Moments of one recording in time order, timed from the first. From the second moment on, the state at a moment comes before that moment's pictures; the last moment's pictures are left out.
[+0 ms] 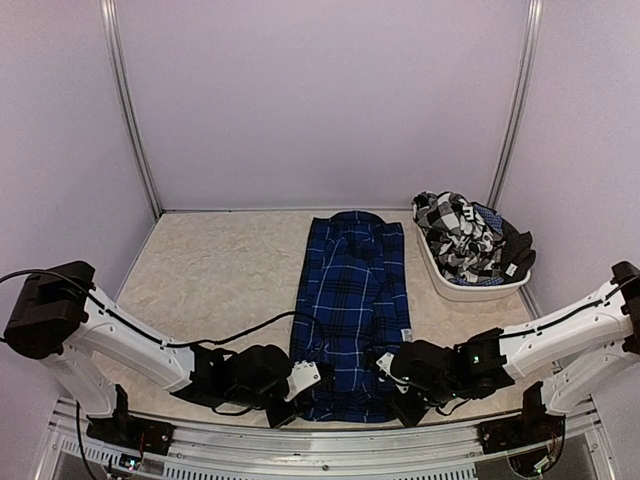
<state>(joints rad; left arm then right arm) -1.31 1.66 0.61 0.23 -0.04 -0.07 1.31 1.38 0.58 -0.29 0.07 0.52</state>
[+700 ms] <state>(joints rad) -1.22 1.49 0.89 -0.24 0.30 -0.16 1.25 1.12 0.76 -0.61 -0.12 0.60</state>
